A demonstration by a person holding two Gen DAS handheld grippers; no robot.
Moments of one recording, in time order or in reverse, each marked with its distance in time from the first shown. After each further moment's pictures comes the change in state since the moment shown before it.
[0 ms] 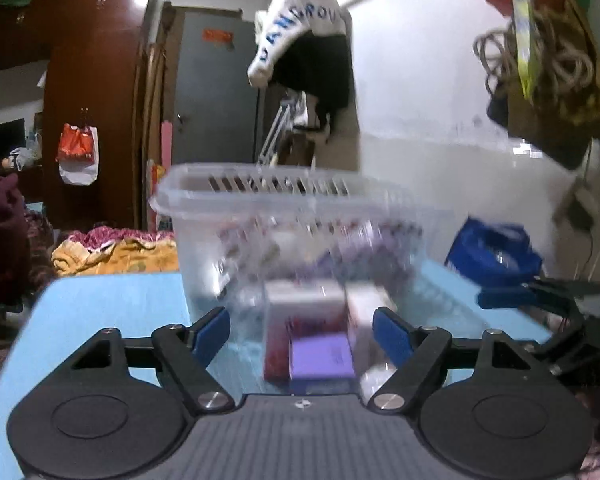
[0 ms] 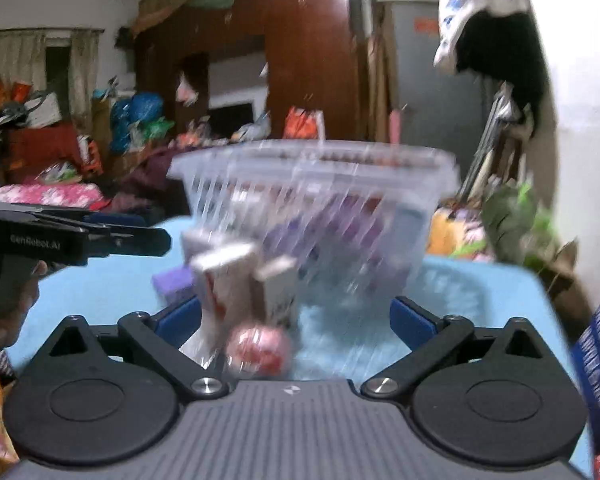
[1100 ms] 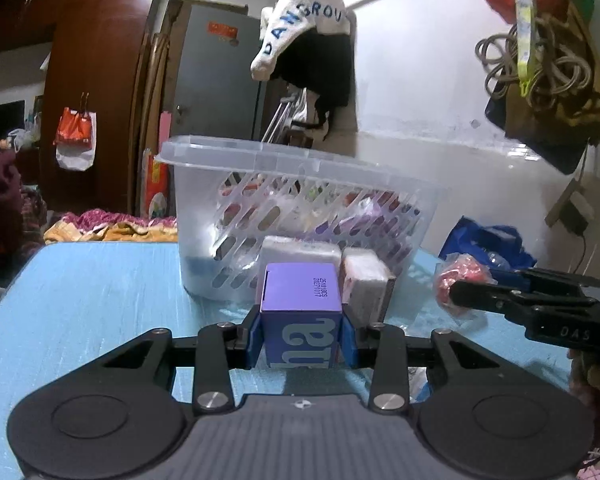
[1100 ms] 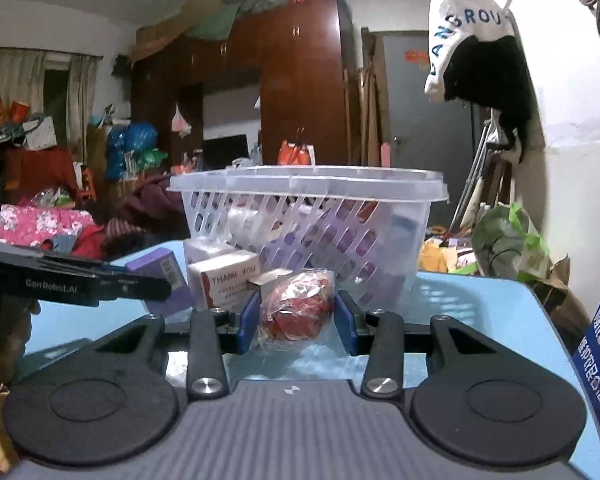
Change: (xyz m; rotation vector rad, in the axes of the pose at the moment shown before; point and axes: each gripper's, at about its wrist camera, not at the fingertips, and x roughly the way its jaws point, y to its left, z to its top) left arm -0.018 0.009 -0.026 -0.060 -0.033 -0.036; right arm -0.025 0.010 -0.032 0.001 -0.153 -0.052
